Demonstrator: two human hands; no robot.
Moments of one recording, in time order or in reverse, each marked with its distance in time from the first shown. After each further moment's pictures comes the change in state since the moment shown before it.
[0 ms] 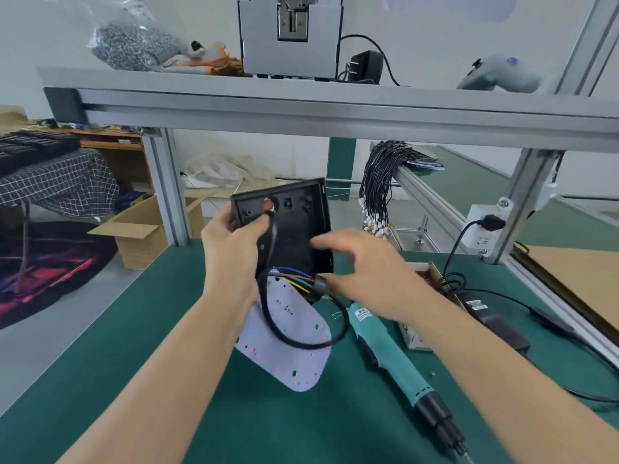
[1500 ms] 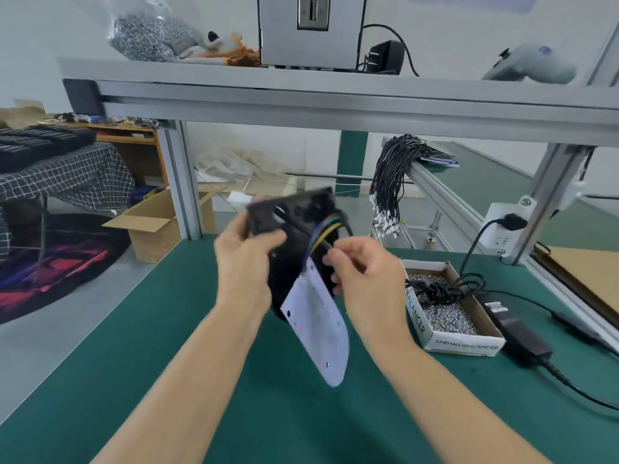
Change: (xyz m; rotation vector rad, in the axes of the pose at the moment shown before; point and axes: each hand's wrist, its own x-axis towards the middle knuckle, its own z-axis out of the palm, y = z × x) left_hand -0.008 -0.011 -0.011 0.028 -0.026 -0.004; right_hand -0.001 -0.006 0.059 0.560 0.517 0.213
